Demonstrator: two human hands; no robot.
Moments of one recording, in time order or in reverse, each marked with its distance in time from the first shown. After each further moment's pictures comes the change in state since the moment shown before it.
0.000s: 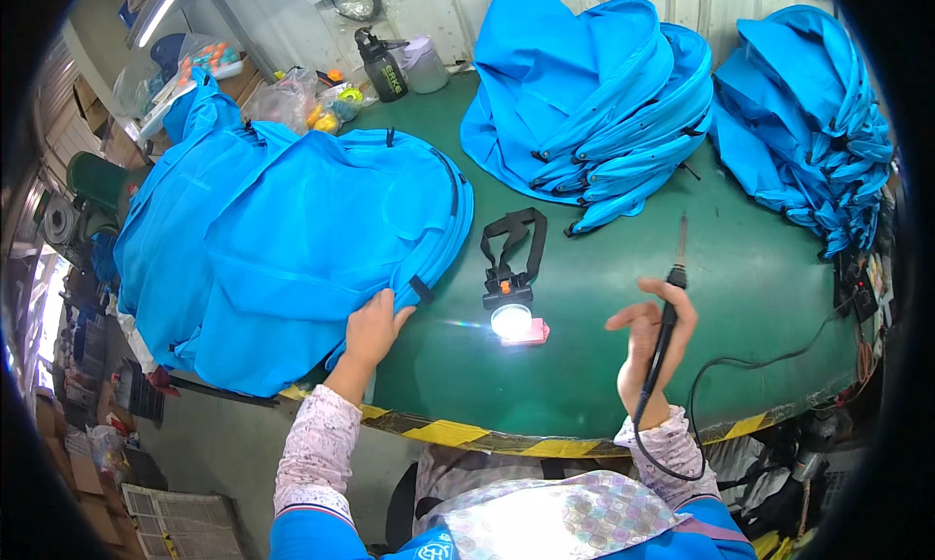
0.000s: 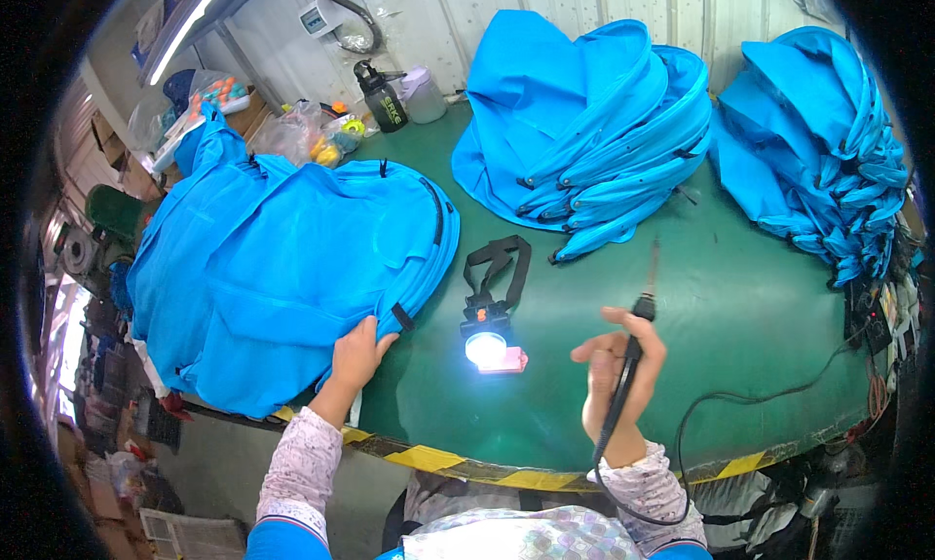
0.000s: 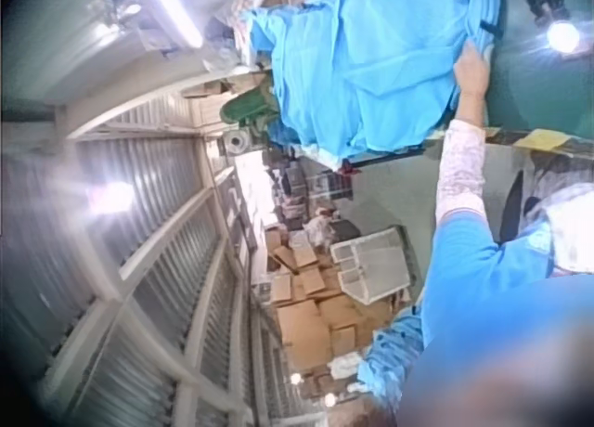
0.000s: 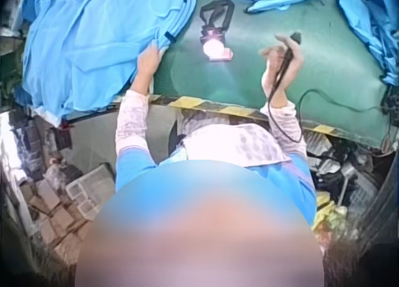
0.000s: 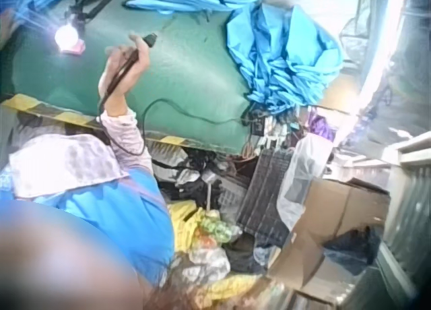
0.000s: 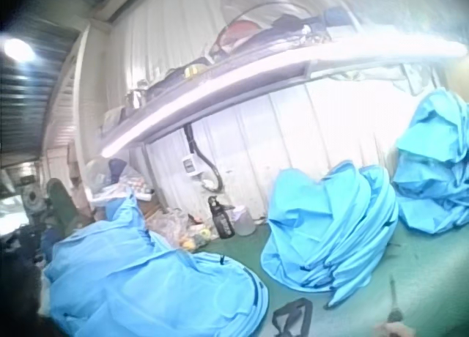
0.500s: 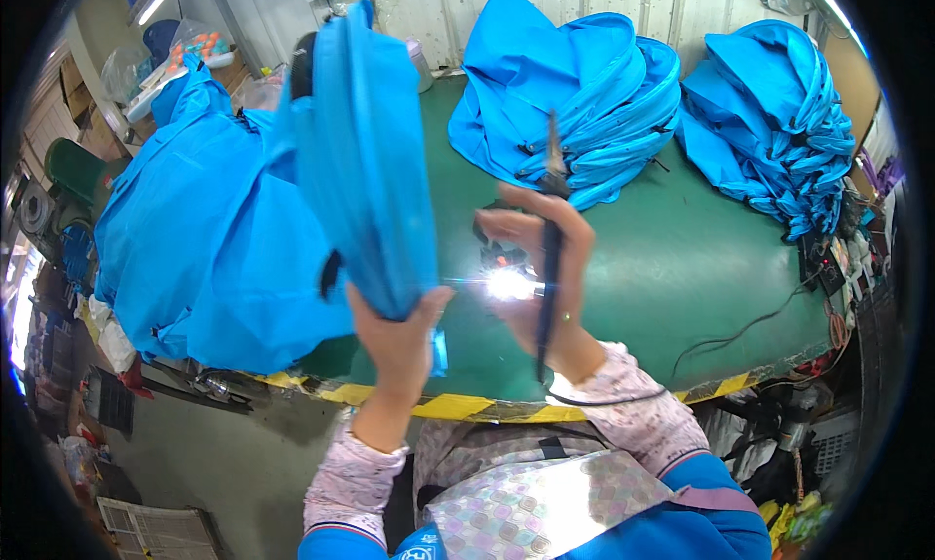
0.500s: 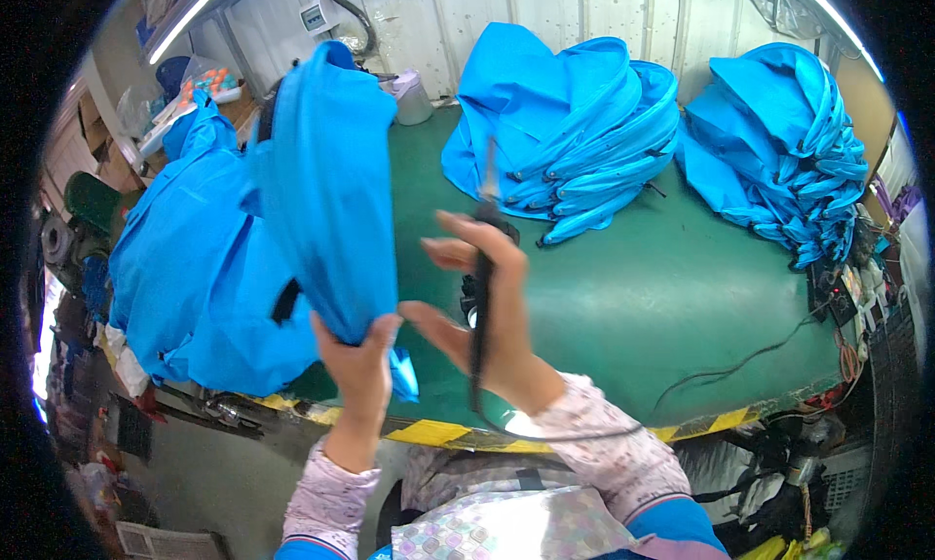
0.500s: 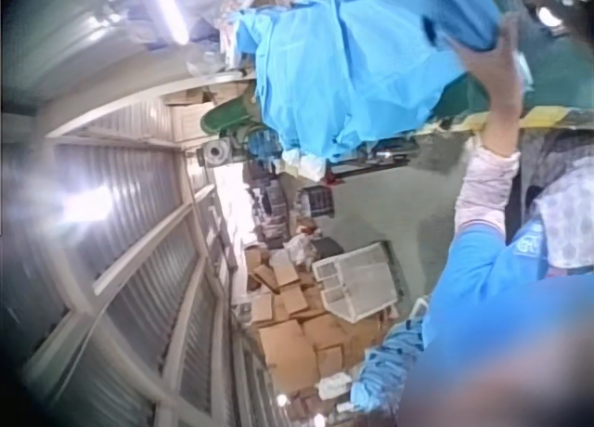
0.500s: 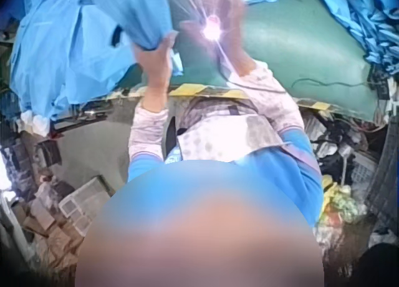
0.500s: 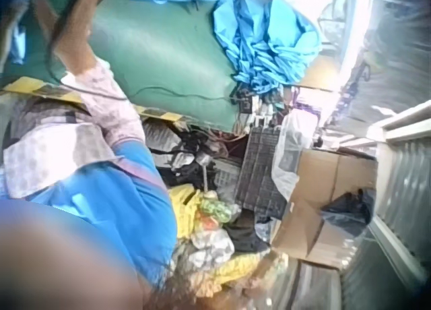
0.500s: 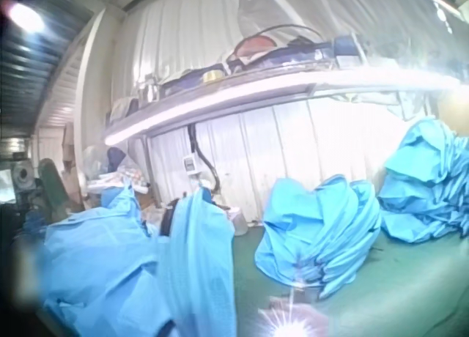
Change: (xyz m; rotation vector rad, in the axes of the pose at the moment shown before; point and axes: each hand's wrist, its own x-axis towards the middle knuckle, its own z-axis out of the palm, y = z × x) left_hand -0.025 0.124 -0.105 -1.402 0.552 -0.343; right_hand 0.028 -0.060 0.133 0.149 -0.216 -0.241
